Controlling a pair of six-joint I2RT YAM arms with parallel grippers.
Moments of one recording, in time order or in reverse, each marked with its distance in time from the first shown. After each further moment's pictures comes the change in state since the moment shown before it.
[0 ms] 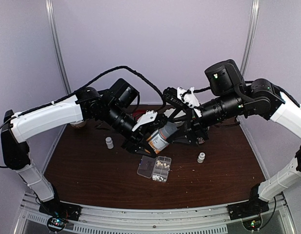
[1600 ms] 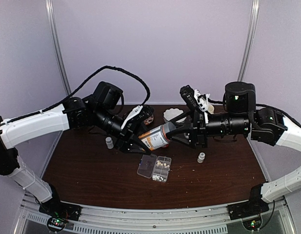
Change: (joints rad) left arm 0.062 -0.166 -0.252 0.314 0.139 -0.214; right arm 0.012 -0.229 -0.437 0.538 0.039 0.315
